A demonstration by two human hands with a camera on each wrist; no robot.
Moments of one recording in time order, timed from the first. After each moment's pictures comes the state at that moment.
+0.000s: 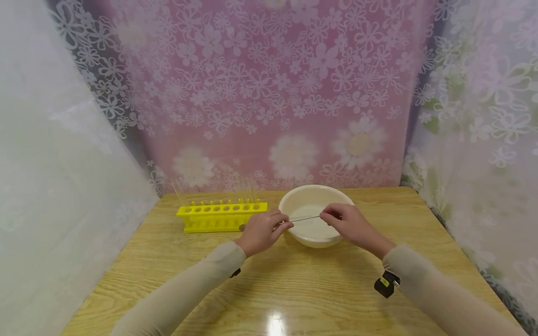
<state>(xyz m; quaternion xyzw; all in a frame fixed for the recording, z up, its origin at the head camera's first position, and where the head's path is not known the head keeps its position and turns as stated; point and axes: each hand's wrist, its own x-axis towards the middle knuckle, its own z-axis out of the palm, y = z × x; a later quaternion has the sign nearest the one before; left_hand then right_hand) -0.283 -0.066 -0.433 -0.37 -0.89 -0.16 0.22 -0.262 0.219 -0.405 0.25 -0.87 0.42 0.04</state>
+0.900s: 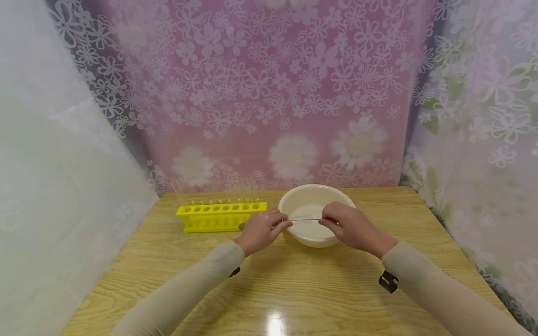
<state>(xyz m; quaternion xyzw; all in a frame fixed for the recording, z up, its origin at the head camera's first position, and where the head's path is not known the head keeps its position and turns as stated) -0.283 -0.067 -0.432 -0.36 -0.89 -0.18 0.20 -0.266 0.222 -0.407 0.42 -0.85 0.24 0.20</state>
